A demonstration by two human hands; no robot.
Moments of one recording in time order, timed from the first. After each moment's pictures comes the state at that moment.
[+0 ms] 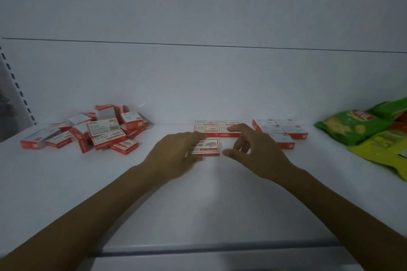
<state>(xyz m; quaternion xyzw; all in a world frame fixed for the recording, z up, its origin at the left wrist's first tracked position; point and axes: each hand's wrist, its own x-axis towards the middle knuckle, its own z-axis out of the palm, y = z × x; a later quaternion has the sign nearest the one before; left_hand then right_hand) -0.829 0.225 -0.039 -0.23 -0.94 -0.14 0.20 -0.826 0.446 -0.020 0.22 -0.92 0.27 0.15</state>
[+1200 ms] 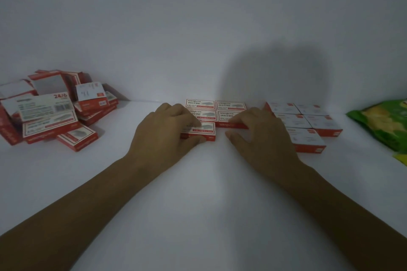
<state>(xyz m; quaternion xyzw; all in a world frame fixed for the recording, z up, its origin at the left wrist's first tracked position) -0.891 0.242 -0.060 -0.15 -0.94 -0.17 0.25 -0.909 0.448 -0.049 0.20 -0.95 0.17 0.19</state>
